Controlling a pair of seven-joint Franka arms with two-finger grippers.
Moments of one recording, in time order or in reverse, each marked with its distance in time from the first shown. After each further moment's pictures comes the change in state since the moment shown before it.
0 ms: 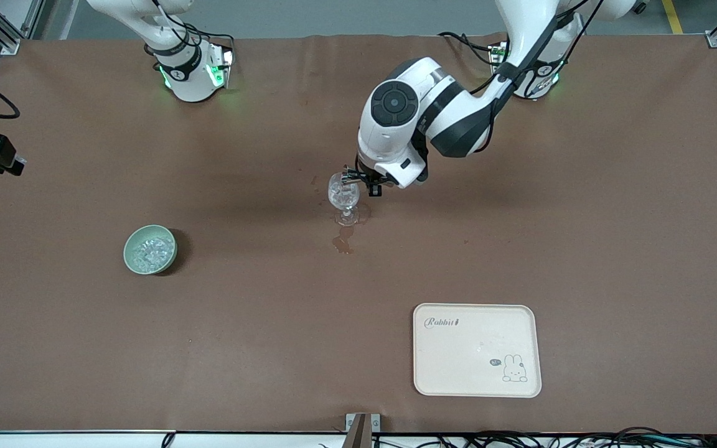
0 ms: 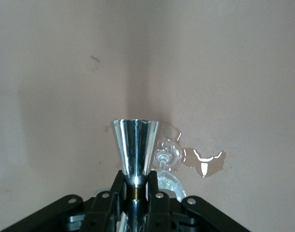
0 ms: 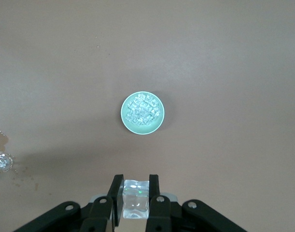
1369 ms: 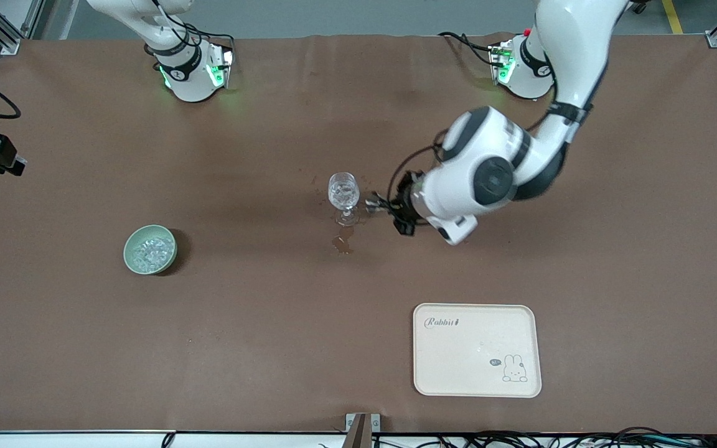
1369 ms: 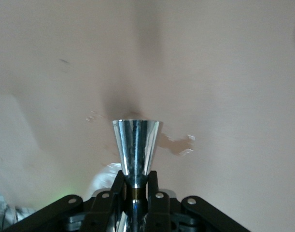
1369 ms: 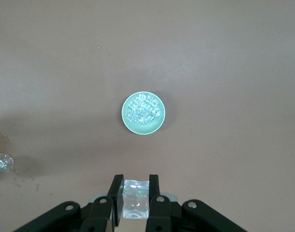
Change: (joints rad) left arm 0.267 0.090 0.015 0.133 -0.345 -0.042 0.502; right arm 0.002 0.000 0.008 -0.001 0.000 0.001 0.022
